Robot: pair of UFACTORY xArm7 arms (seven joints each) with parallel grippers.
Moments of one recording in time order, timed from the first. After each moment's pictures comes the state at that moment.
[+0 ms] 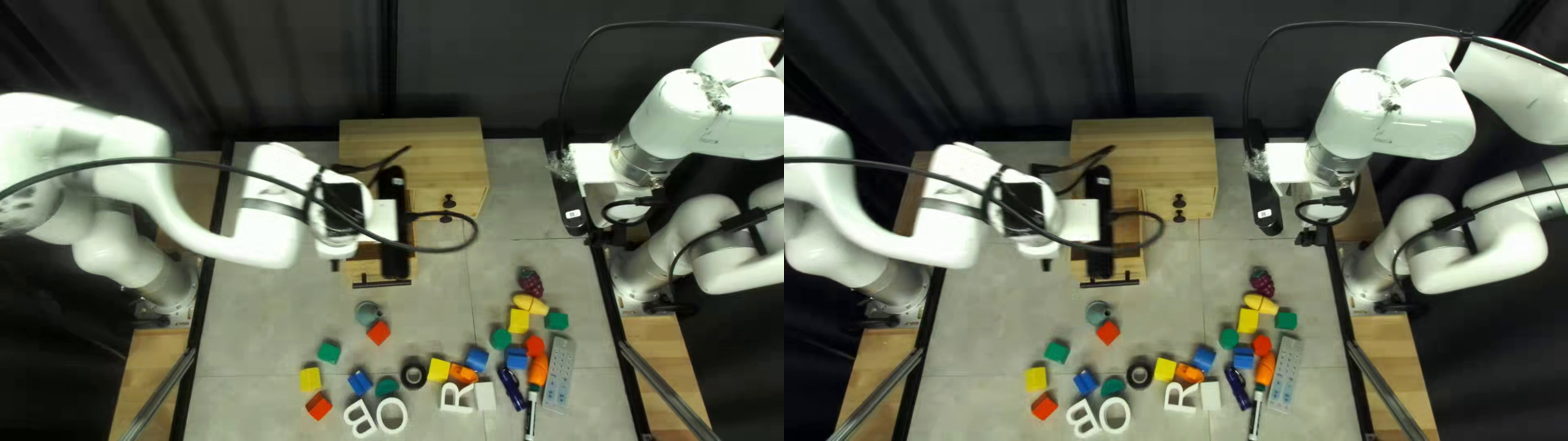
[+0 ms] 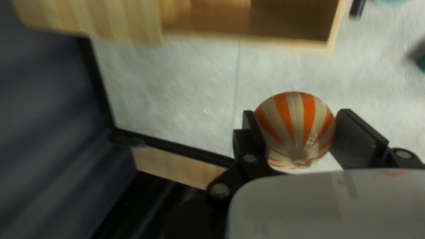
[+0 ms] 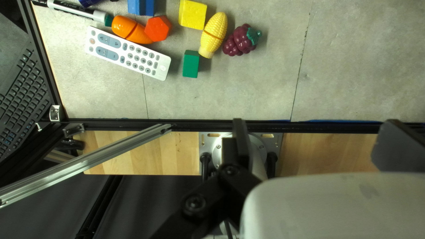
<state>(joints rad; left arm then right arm) 0.35 0.01 -0.51 1.15 0.41 1.30 -0.31 0.00 -0.79 0.00 0.78 0.00 1.57 0.00</state>
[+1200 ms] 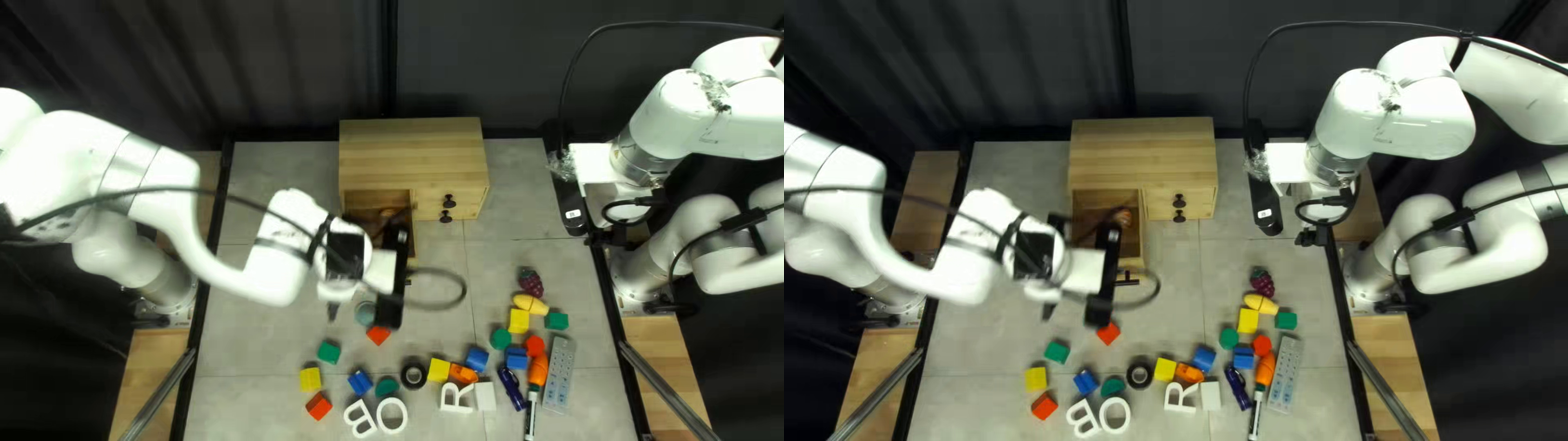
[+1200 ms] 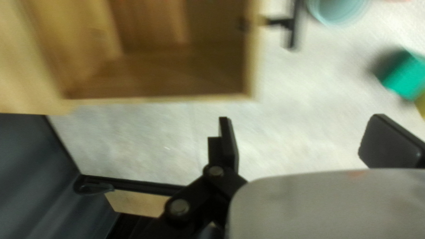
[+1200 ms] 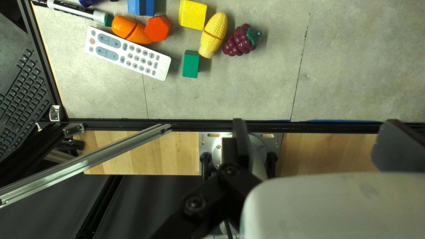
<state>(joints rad) 0.20 -0.02 -0.62 0.98 0.06 1.31 -0.14 0.00 -0.79 0.00 0.78 0.00 1.57 0.00</state>
